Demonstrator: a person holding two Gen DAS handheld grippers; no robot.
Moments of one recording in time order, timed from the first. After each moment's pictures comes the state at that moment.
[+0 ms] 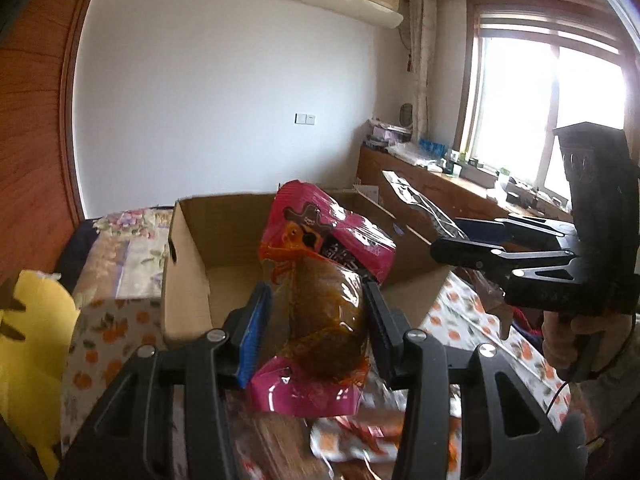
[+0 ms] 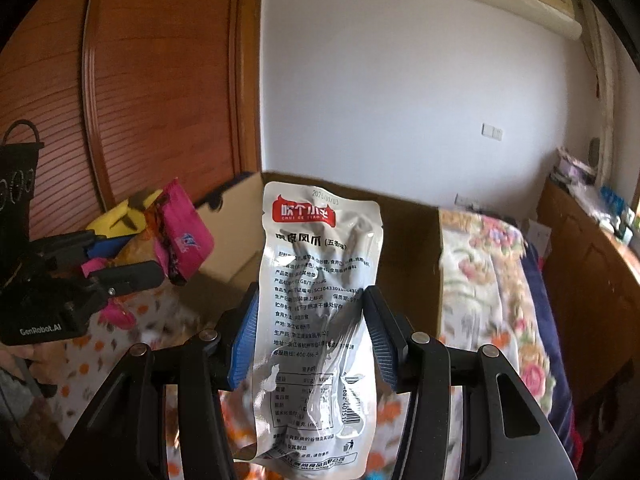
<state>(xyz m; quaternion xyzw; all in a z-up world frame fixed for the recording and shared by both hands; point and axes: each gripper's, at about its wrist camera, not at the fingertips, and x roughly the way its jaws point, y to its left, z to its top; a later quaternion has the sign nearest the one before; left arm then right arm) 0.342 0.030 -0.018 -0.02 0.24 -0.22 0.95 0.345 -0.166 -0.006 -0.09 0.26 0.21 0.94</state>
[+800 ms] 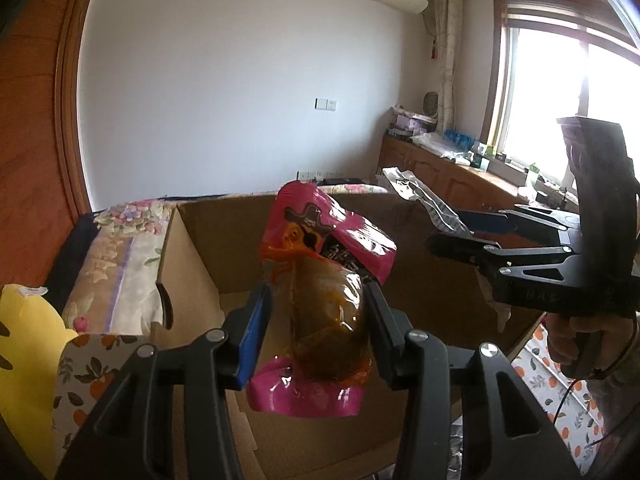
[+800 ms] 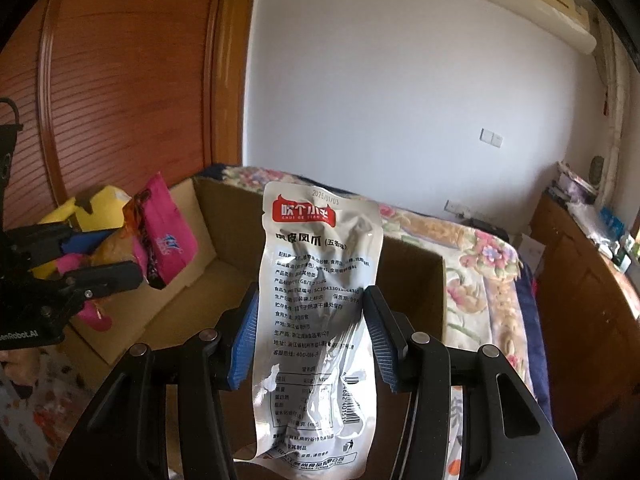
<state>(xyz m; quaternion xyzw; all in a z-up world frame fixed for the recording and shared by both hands) 0.448 0.024 -0.050 -0.01 0.27 -0.19 0.94 0.468 -0.149 -0.034 -0.13 0.28 0.18 0.93</state>
